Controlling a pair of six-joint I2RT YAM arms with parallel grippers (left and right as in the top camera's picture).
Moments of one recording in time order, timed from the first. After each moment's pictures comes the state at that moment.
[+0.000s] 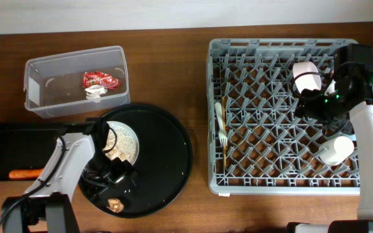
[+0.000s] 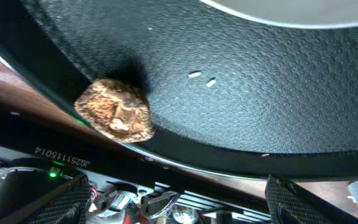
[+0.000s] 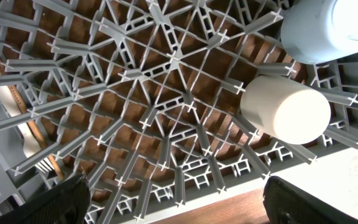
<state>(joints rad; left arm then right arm) -0.01 1.55 0.91 -1.32 0.22 -0.63 -0.15 1.51 1.57 -1.40 0.05 0.26</state>
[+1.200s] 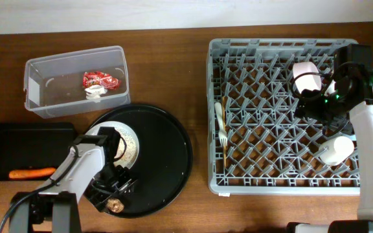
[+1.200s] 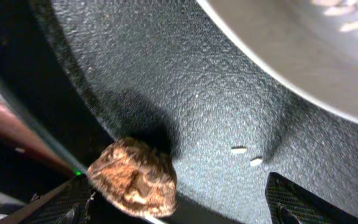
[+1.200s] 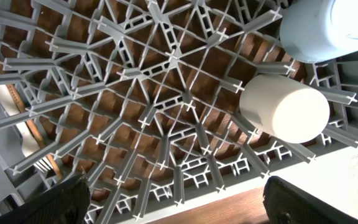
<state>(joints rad) -0.08 1.55 0.75 -1.10 0.07 -0.81 -0.15 1.51 1.57 -1.41 0.05 0.26</state>
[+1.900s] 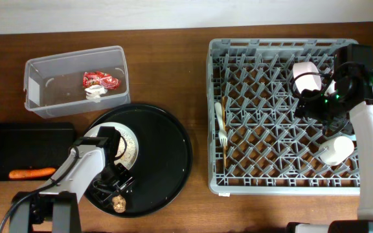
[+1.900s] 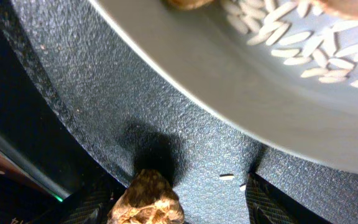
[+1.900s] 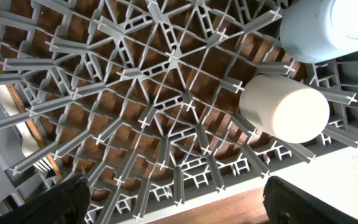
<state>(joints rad) -0.08 1.55 0.73 -1.03 0.07 -0.82 -0.15 1.51 1.57 -1.41 0.05 0.26</state>
